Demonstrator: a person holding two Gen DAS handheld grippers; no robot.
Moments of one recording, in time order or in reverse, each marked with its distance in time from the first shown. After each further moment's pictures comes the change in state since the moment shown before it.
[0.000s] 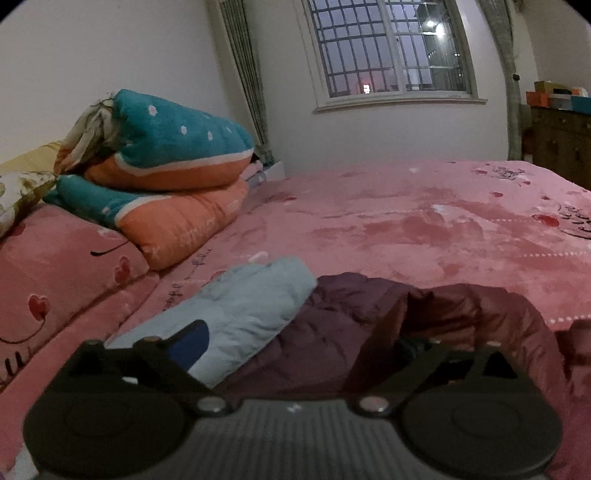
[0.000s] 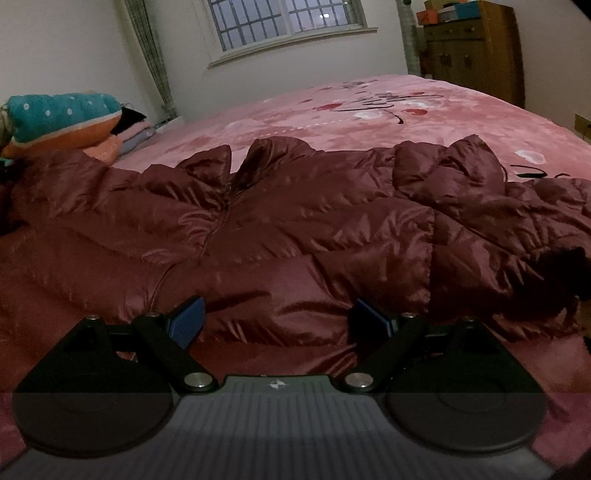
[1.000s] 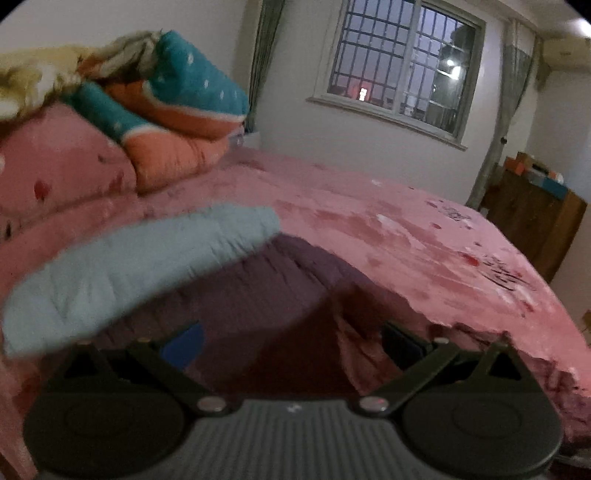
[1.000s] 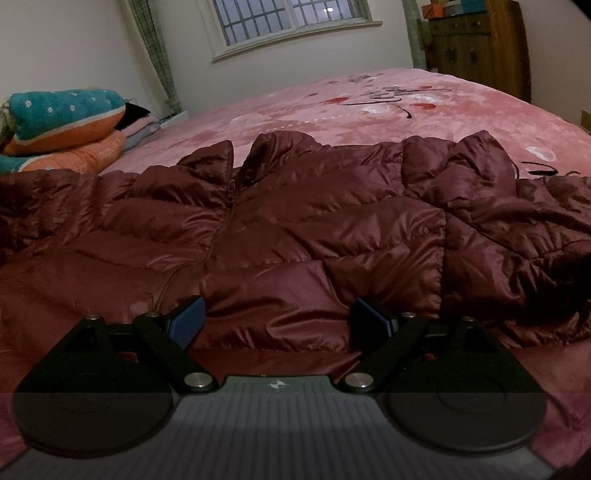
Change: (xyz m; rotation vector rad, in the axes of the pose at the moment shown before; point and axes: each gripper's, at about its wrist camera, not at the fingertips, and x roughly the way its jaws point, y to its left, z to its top) left arm -0.121 0.044 -0.048 -0.336 0.091 -0.248; right arm 0.002 -0.004 0.001 0.004 0.019 0.021
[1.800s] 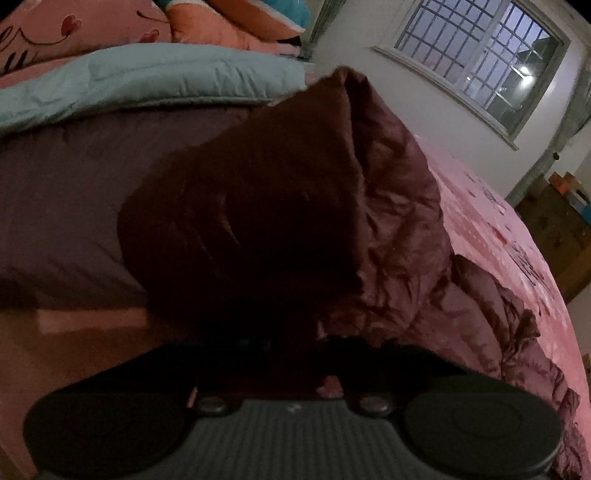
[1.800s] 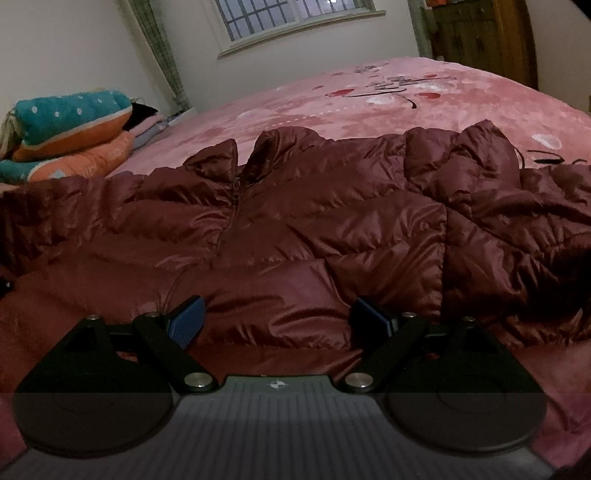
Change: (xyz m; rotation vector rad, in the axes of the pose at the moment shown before) left arm 0.087 -0.028 -0.100 -0.264 0.172 0.057; right arm -0.011 -0.004 0.002 0.048 0.024 0.046
